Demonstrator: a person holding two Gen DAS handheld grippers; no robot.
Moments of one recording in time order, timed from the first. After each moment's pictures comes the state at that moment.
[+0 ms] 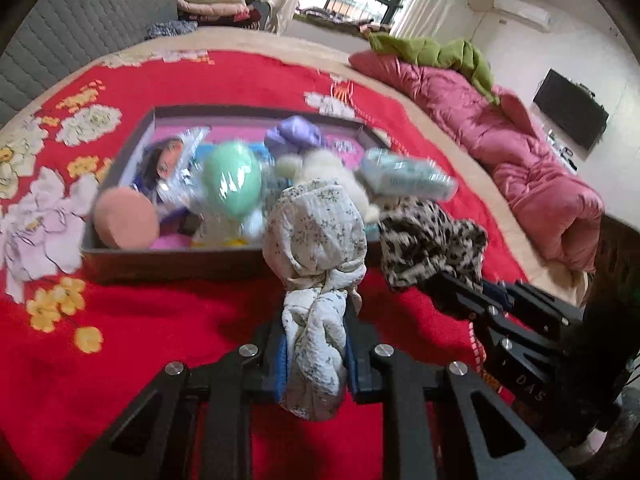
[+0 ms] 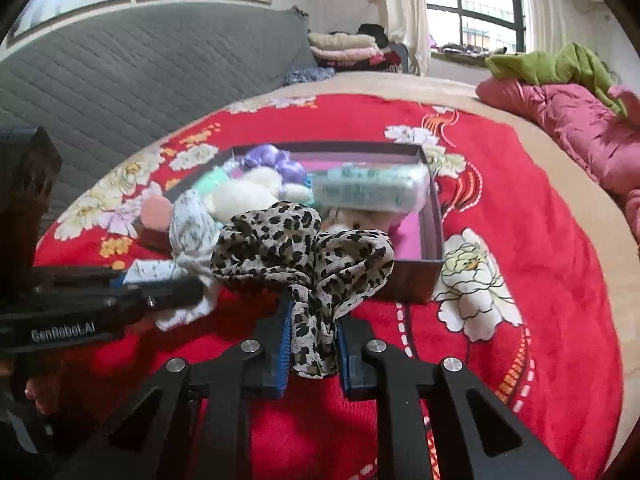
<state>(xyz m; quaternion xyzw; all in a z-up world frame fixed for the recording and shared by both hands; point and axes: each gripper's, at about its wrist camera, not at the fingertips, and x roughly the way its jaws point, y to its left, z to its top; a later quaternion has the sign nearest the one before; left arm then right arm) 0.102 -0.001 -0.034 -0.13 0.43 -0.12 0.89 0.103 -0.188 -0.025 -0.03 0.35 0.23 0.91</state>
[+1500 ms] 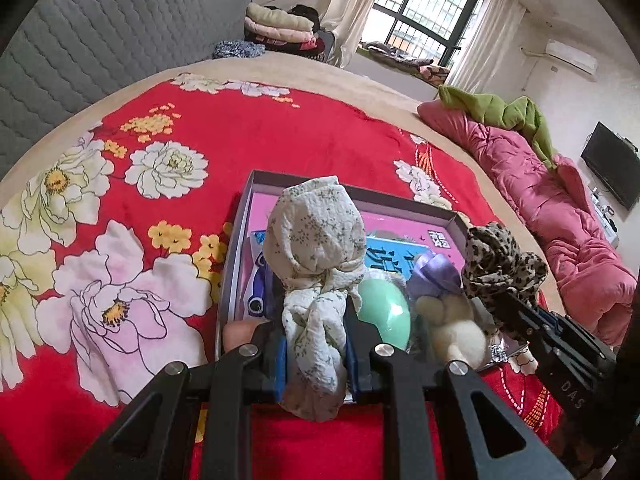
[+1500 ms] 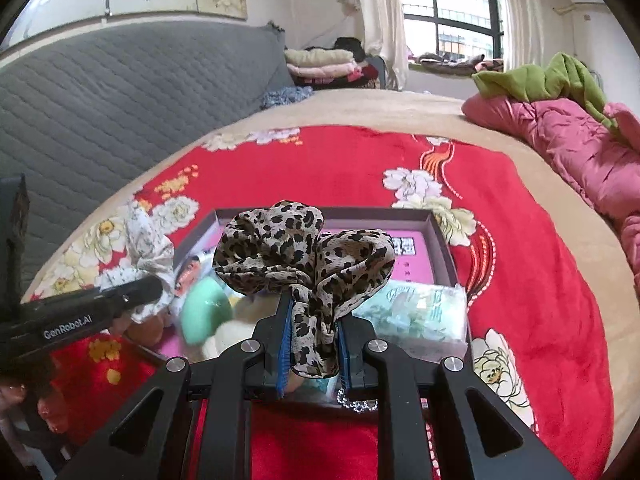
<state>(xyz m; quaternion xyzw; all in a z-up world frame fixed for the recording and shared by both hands) 0.165 0.085 -0.018 -0.16 0.40 -0.02 0.90 0.180 -0.131 0.011 -0.02 0.35 0.19 0.92</state>
